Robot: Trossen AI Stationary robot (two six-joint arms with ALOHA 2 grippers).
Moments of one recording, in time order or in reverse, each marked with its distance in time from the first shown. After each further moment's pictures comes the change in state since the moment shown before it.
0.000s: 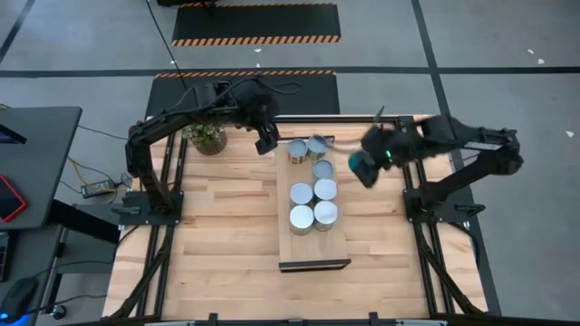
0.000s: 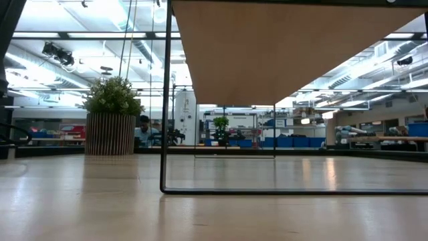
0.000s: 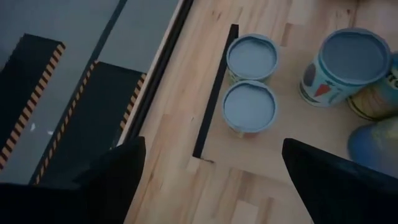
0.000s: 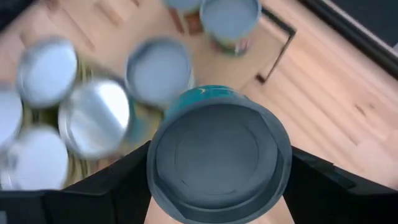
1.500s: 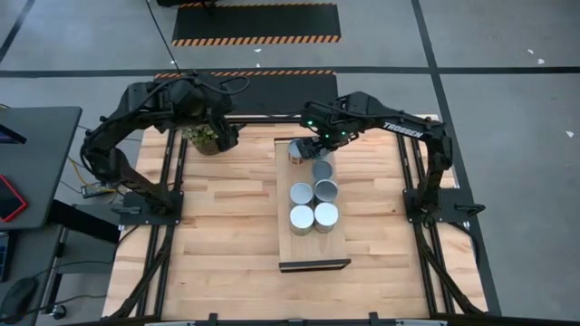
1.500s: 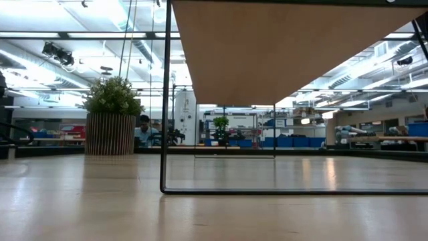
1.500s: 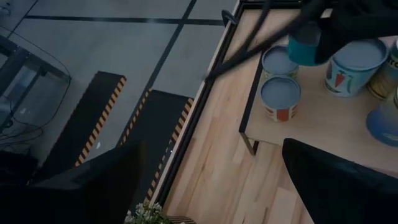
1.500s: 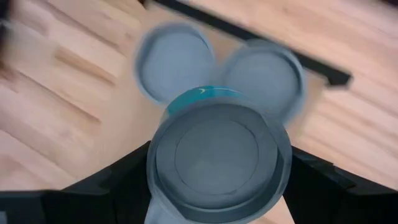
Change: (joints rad) left arm -0.074 -0.256 0.000 -0.108 -0.227 0.053; right arm -0.278 0.600 0.535 -0.117 -0.176 0.147
